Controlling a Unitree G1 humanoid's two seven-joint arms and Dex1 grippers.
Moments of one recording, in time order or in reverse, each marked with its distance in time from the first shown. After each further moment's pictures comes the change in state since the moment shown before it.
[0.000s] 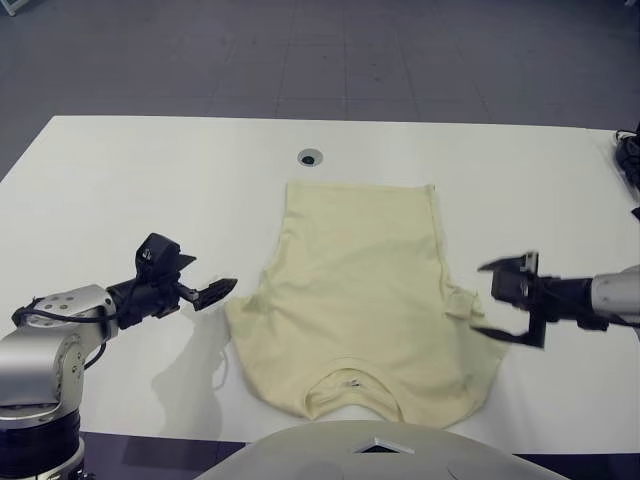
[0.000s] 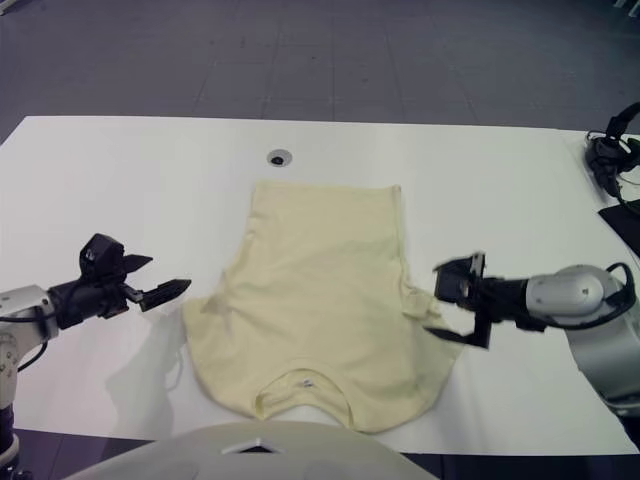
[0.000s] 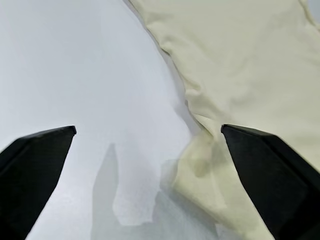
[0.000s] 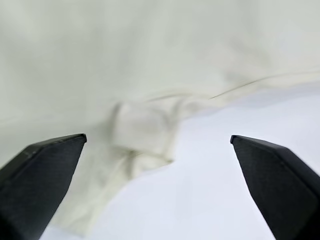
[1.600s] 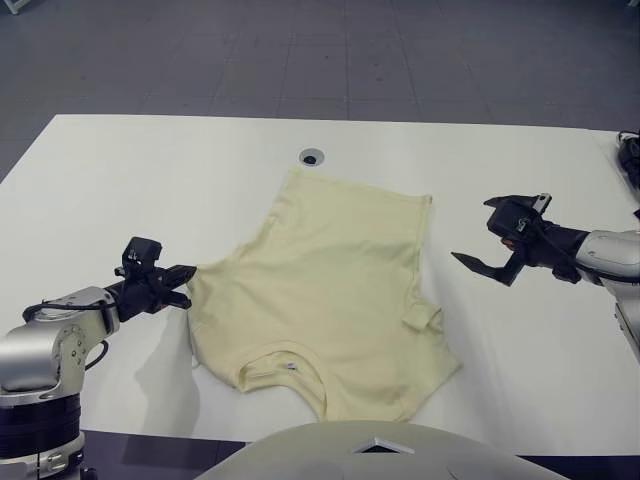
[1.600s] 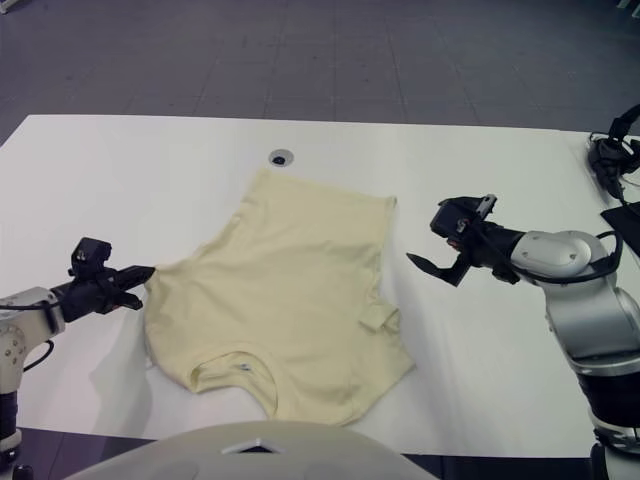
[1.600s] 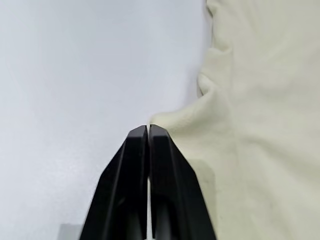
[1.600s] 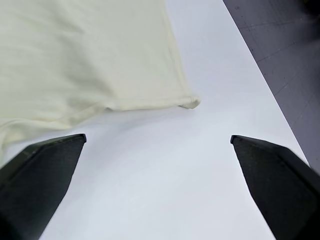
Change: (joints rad) left arm -0.042 0.042 -0.052 0.231 -0.048 -0.134 0.224; right arm -0.171 0.124 0.046 0.044 -0.010 0.132 -0.201
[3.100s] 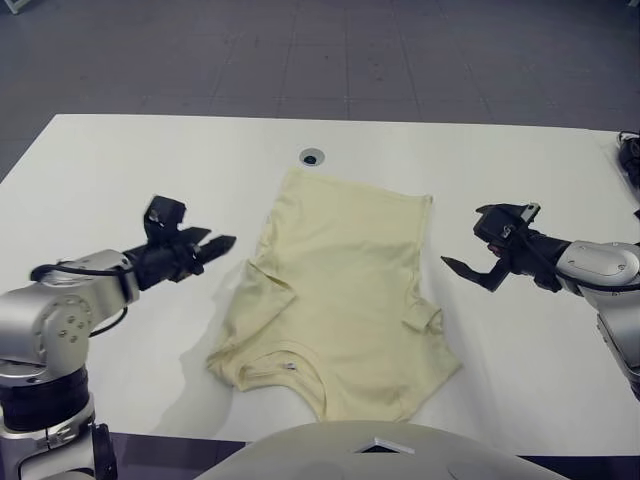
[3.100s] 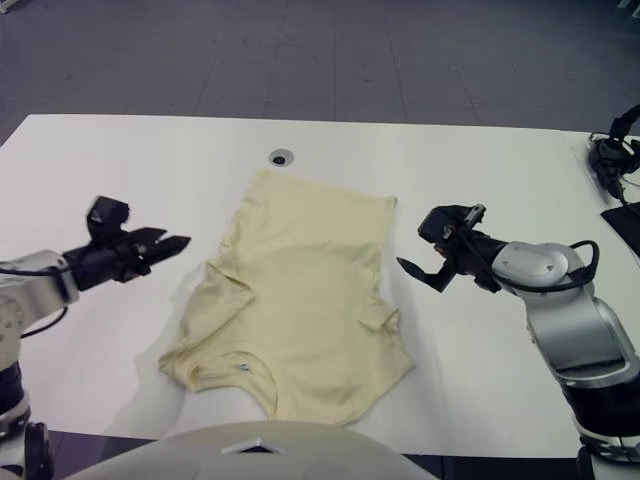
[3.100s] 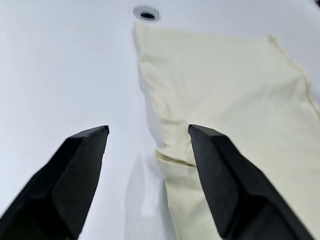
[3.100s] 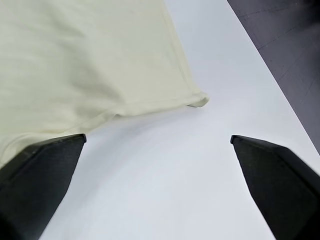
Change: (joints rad) left arm -0.158 -0.004 -0.117 -0.151 -0.181 0.181 0.155; right arm 0.003 0.052 0.044 -0.091 0.006 0.129 -0.097
